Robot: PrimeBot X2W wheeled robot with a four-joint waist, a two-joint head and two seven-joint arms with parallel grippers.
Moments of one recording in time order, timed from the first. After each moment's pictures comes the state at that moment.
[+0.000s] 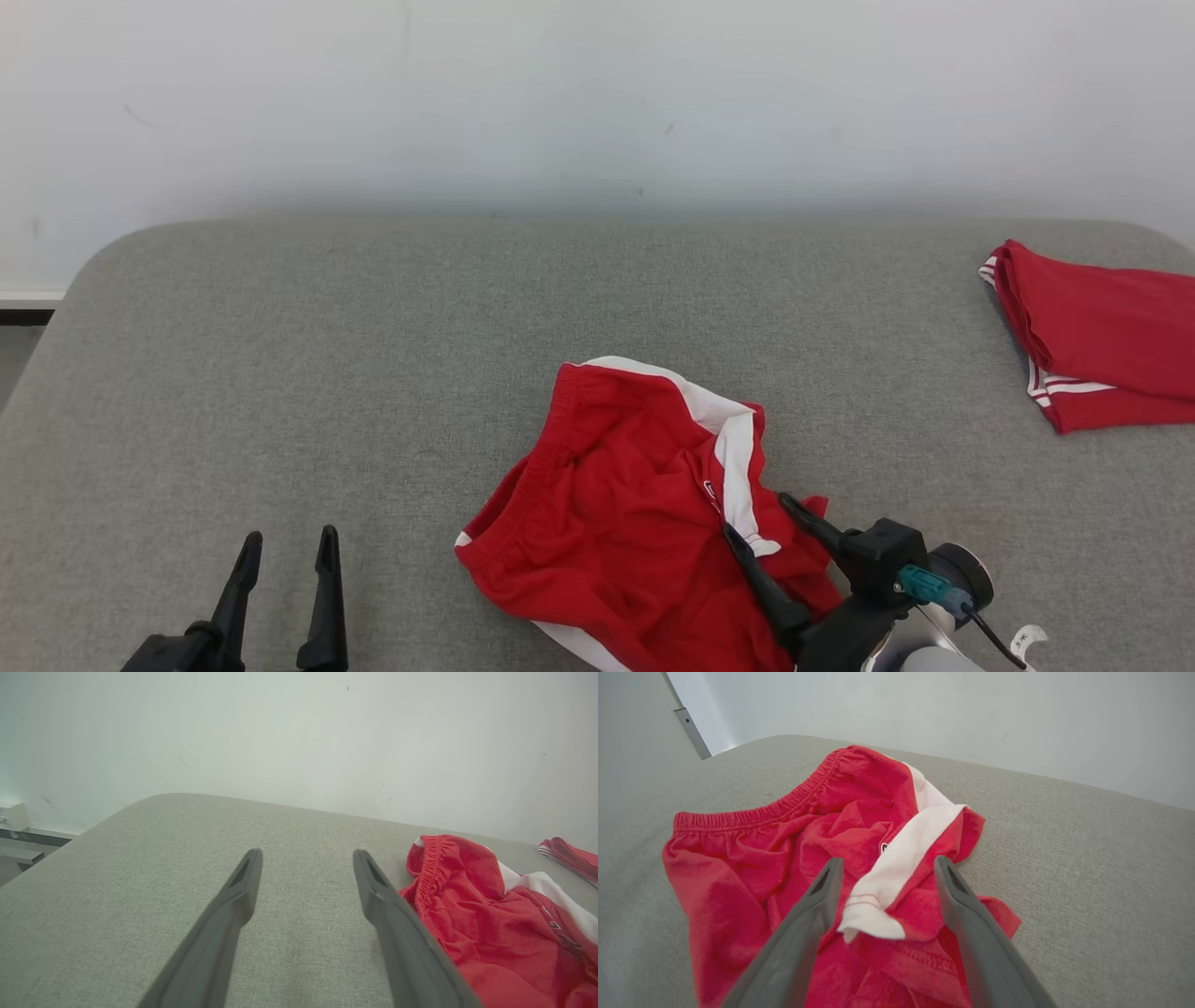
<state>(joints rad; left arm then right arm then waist) 0.01 0.05 0.06 0.16 -0.18 -0.12 -0.26 -0.35 -0.25 0.63 0.59 0.42 0.13 -0.24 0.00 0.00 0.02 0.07</state>
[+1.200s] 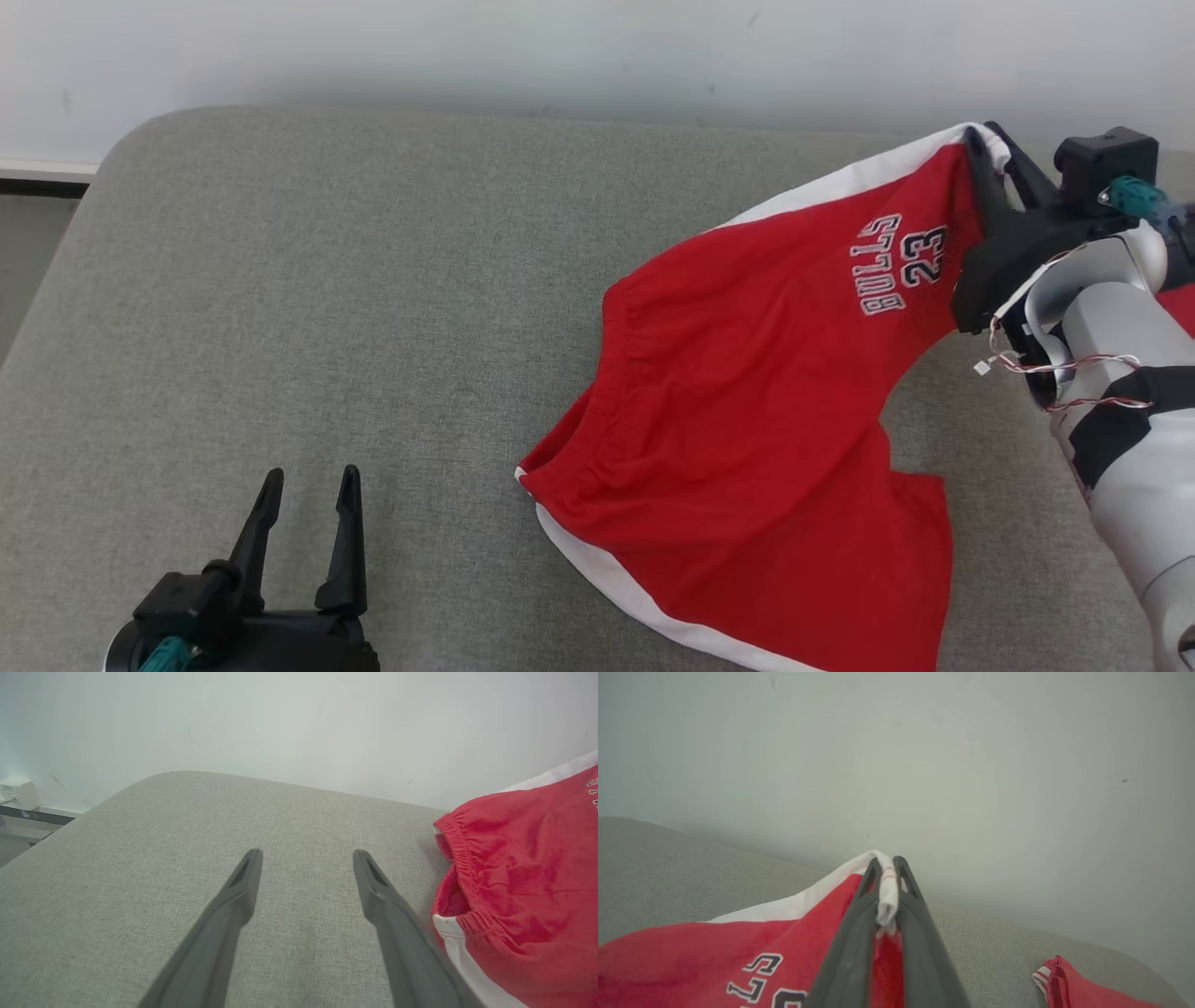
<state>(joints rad) -0.10 0.05 0.02 0.19 -0.20 -0.13 -0.26 -1.01 -0.32 0.39 1.05 0.33 0.13 -0.23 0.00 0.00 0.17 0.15</state>
